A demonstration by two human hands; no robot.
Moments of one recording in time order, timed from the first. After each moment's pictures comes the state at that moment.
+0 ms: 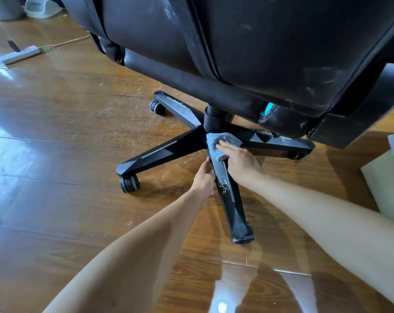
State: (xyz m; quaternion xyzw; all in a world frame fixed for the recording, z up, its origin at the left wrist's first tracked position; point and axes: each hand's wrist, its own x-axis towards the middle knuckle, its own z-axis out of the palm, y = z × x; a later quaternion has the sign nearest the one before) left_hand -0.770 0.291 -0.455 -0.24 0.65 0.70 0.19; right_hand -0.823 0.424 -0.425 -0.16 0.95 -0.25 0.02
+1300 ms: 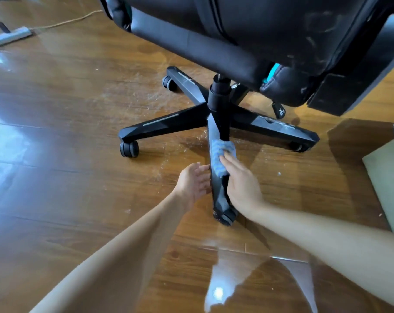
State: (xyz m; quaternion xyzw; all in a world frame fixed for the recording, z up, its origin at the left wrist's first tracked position) left_hand -0.737 0.255 -0.475 -0.27 0.52 0.78 0.22; right_hand -0.732 0.423 -0.452 -0.14 0.95 -0.29 0.00
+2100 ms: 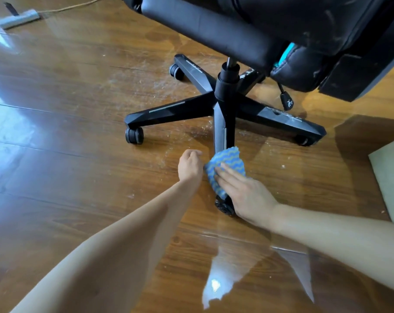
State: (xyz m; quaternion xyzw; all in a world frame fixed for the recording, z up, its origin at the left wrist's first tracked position) left_hand -0.738 0.264 -0.473 -0.33 0.69 0.64 0.03; right_hand -0.699 0.450 -0.454 -0.41 0.91 -0.06 0.04
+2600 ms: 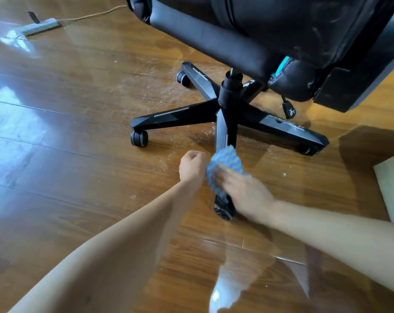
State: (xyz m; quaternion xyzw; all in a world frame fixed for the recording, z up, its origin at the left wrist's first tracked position) left_hand -0.739 0.270 -0.454 -0.34 0.68 0.64 0.00; right_hand -0.720 0.455 -0.453 -0.46 0.88 -0.10 0.01
